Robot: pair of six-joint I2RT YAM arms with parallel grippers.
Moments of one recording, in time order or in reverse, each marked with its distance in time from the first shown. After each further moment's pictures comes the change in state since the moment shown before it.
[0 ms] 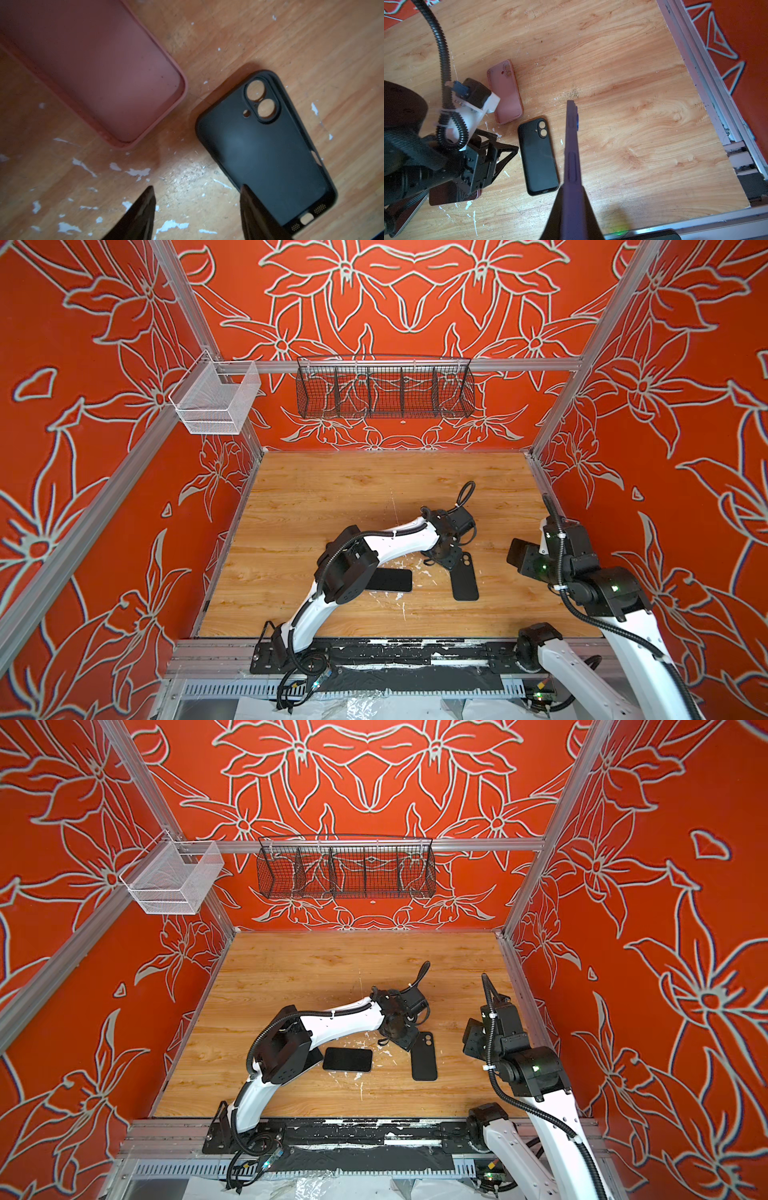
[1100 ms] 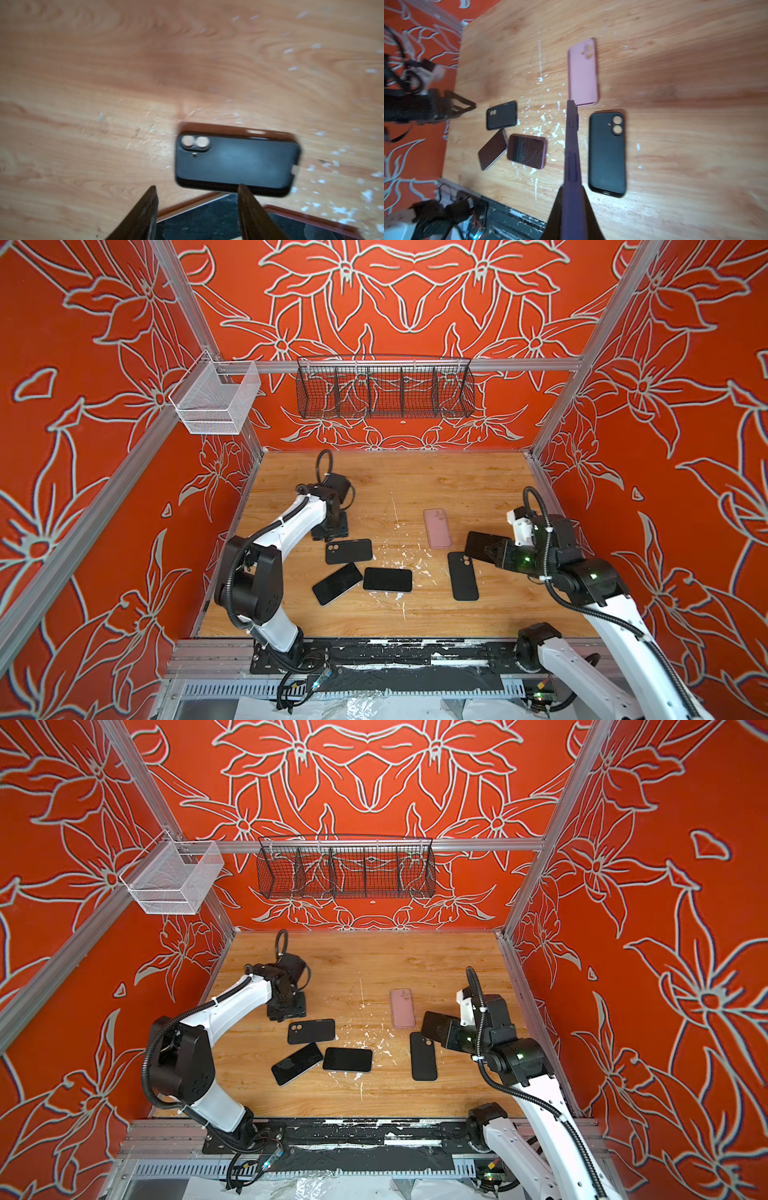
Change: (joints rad) left arm 0.762 -0.597 -0.635 -0.126 -0.140 -0.095; right arm 0.072 0.080 -0.086 0.296 -0.456 -0.023
